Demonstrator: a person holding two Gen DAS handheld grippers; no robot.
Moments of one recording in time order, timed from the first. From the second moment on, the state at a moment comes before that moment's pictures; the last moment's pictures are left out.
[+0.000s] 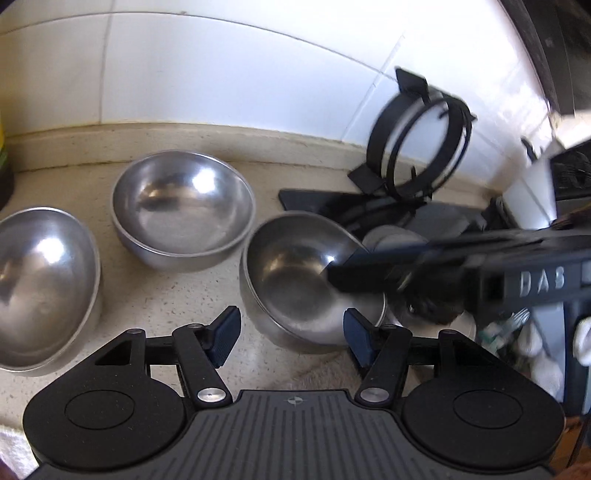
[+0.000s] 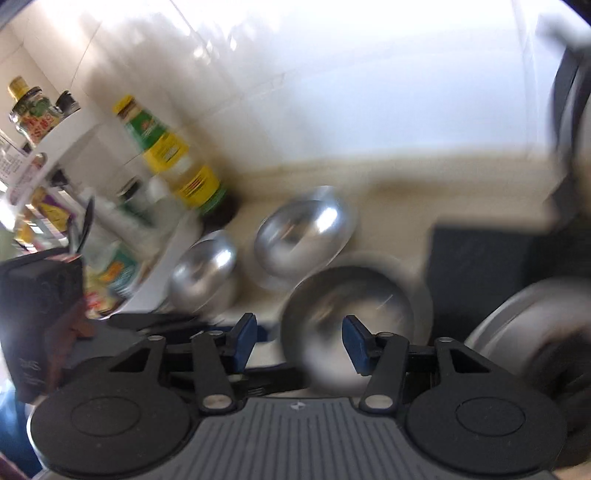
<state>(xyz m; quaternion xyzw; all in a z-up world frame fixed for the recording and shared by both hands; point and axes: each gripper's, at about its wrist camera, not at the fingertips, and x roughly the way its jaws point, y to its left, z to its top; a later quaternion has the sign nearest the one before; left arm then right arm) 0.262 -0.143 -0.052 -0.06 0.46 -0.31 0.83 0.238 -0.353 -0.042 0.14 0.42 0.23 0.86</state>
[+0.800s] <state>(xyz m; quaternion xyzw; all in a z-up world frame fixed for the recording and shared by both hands) 0.236 -0.123 -0.045 -0.01 0.47 -0.28 0.84 0.242 -0.318 -0.078 0.15 0.50 0.27 0.81</state>
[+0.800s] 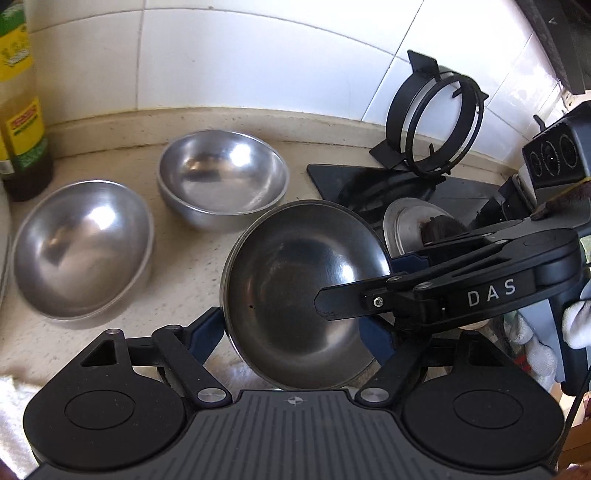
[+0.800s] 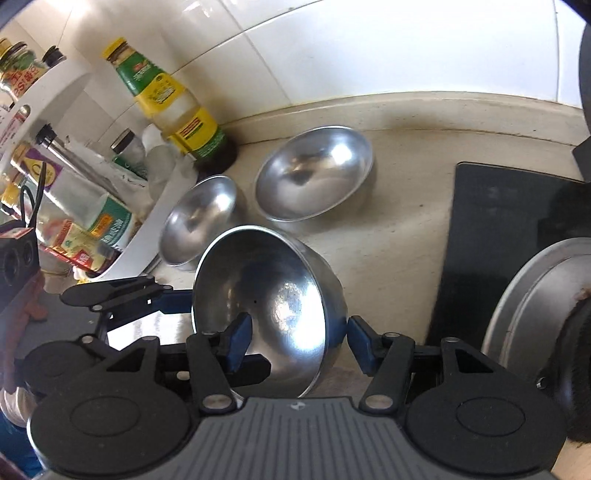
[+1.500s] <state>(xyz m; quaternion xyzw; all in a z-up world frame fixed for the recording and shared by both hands) 0.297 -0.090 -0.010 -0.05 0.43 -0.22 0.88 0.288 -0.344 -0.059 0.14 0.47 0.22 0.85</state>
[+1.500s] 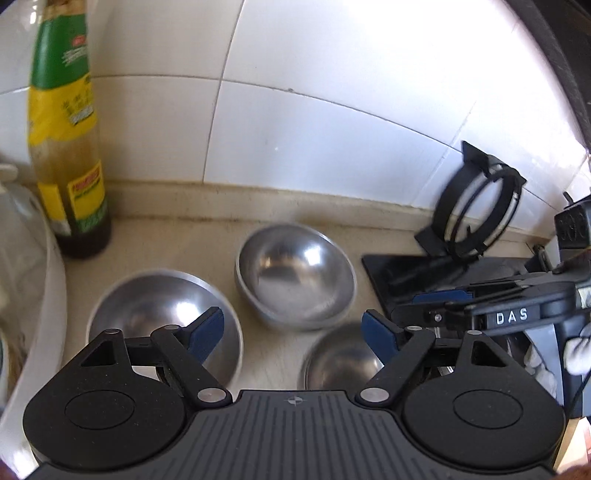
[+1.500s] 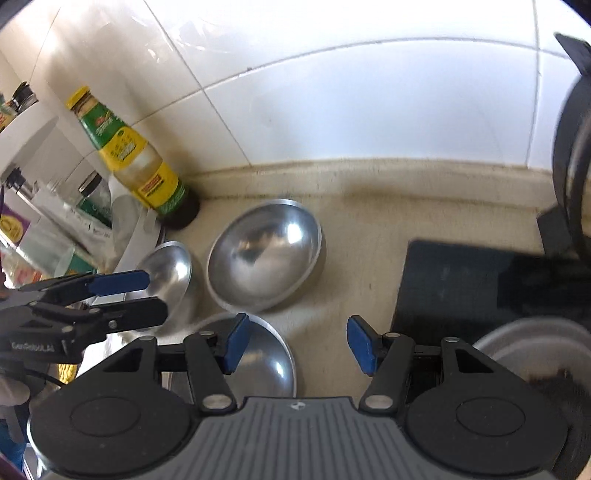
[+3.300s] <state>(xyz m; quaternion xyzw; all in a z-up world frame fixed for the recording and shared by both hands) 0.362 -0.139 -0.048 0.07 0.44 -0.18 0.88 0.344 -0.319 -0.105 0.19 0.50 0.22 0.81</state>
